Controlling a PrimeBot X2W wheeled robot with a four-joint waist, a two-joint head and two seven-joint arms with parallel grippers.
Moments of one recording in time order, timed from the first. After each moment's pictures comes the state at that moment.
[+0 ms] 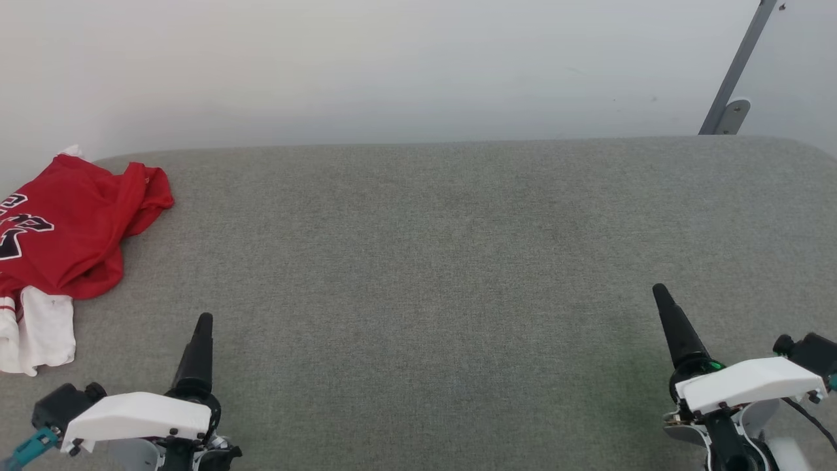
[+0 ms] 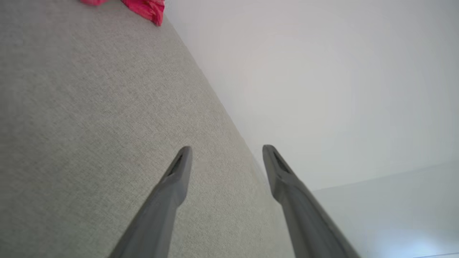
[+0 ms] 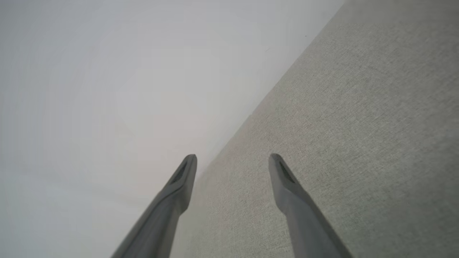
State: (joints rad) left arm -0.04 0.15 -0.01 0.18 -1.25 0.05 -0.02; right arm -0.12 -0.13 0.01 0.30 1.17 0.13 0.02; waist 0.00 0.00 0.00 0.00
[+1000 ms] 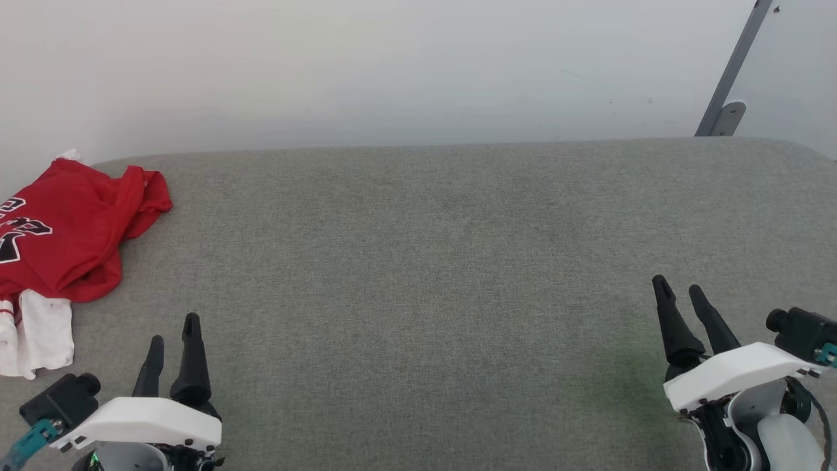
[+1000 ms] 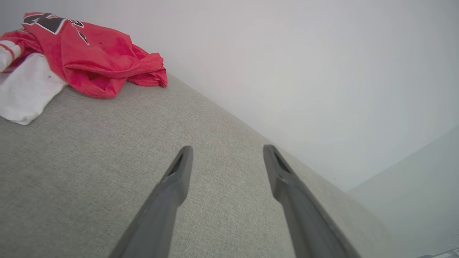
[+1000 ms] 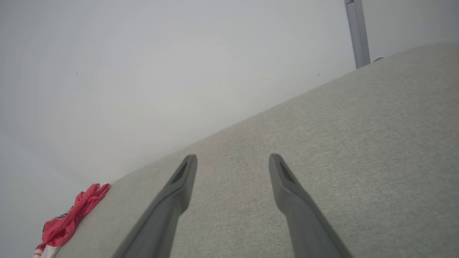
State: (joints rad) left arm -0.02 0.21 -0.05 0.15 -0.85 0.08 -0.12; right arm -0.17 -0.18 0.05 0.35 0.75 0.13 -0.09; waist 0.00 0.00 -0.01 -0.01
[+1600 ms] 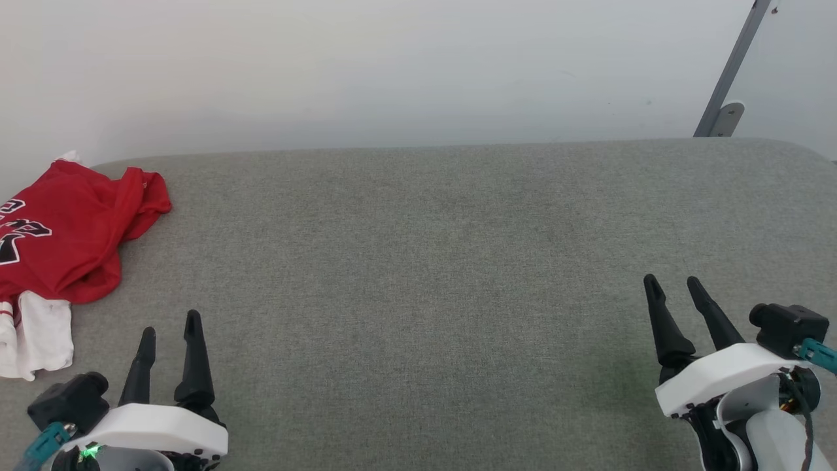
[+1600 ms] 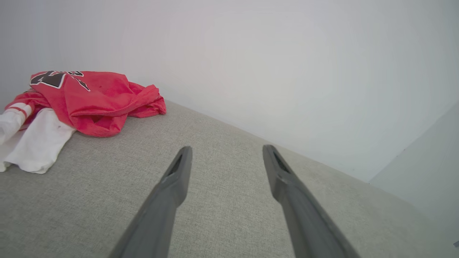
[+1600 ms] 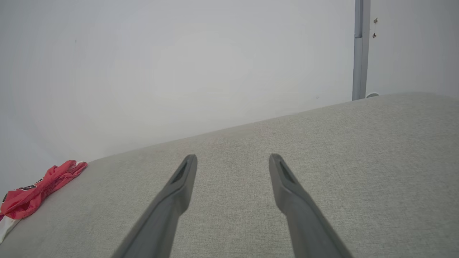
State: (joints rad) left arm 0.00 0.21 -0.04 0.12 -0.65 0.06 -0.17; right arm -0.18 -0.20 0.08 0.36 0.56 0.13 -0.13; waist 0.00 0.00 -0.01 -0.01
